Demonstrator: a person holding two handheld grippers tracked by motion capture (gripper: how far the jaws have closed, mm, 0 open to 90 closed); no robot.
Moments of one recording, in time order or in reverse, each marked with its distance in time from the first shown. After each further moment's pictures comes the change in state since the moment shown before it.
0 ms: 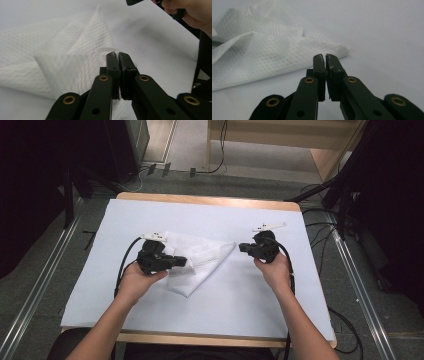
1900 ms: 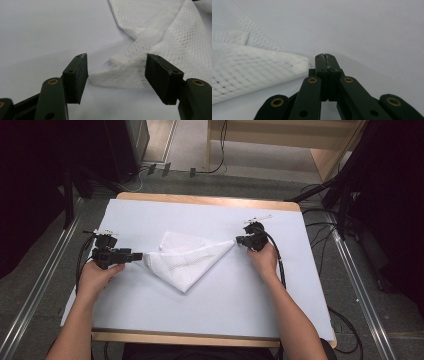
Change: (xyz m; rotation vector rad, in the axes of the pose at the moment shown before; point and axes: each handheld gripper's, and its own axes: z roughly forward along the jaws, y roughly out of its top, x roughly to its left) left arm 0.118 -0.061 -0.073 -0.019 0.290 -0.275; right arm -0.045 0.015 0.073 0.065 -0.091 0.068
